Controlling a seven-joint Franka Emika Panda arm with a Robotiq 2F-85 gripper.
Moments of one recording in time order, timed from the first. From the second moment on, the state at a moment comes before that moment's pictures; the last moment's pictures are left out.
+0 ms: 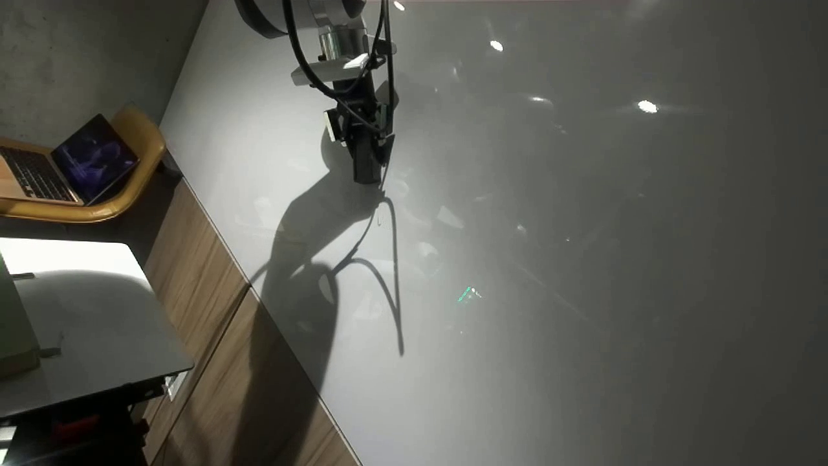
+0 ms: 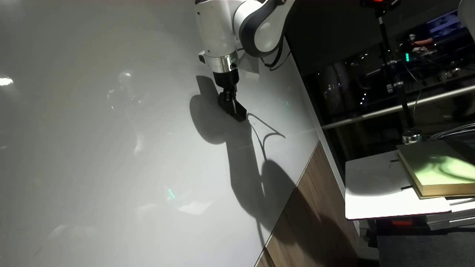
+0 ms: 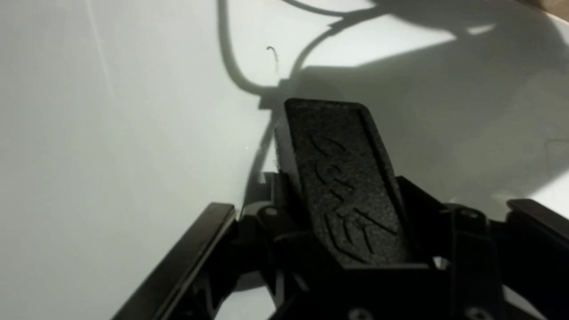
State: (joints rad) arm 0.11 -0.01 0.08 -2.03 -0.81 2.40 0.32
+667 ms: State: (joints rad) arm 0.01 -0.07 0.03 -2.16 -0.84 2.65 0.30
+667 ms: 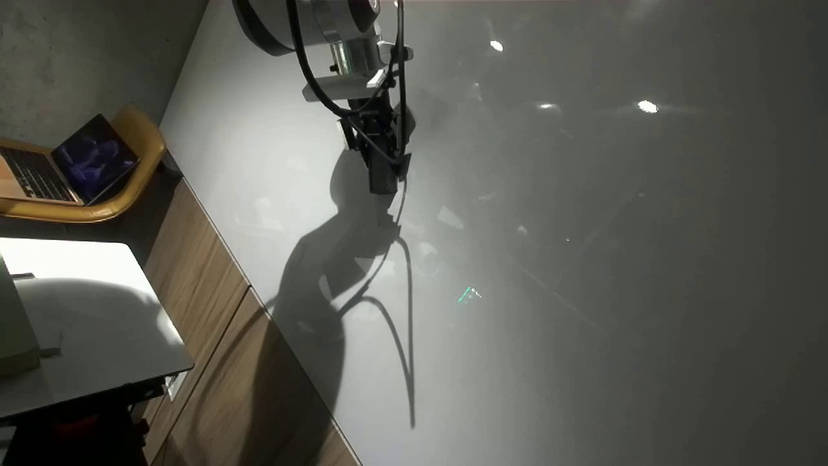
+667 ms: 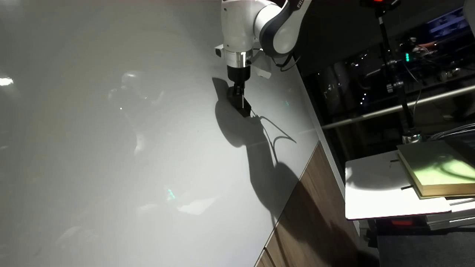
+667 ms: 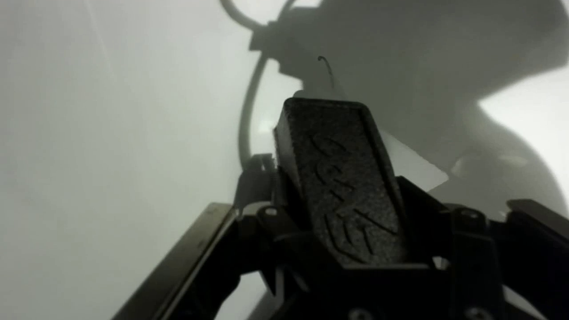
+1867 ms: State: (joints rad) arm -0.02 0.04 -0.02 -2.18 -0.84 2.75 0.36
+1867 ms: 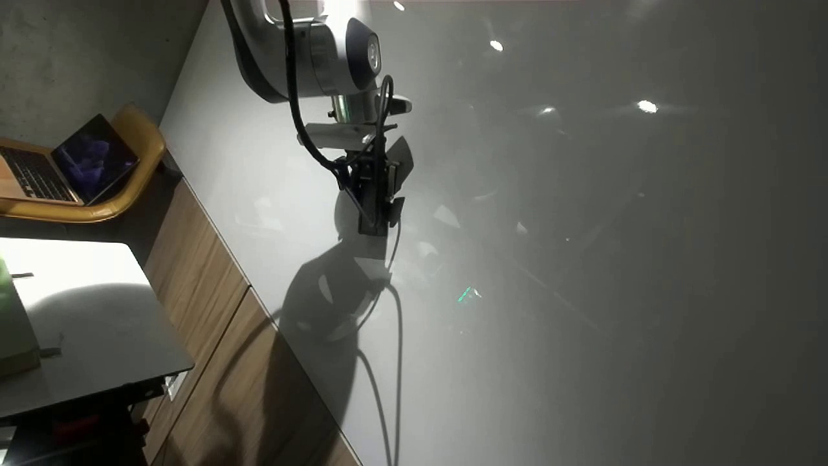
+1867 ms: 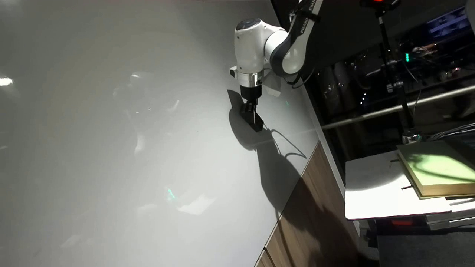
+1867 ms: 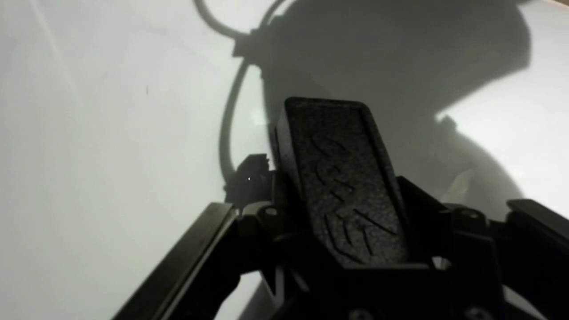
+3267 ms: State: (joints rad) arm -0.02 -0.07 -0.02 -2.07 -0.76 2.55 0.28
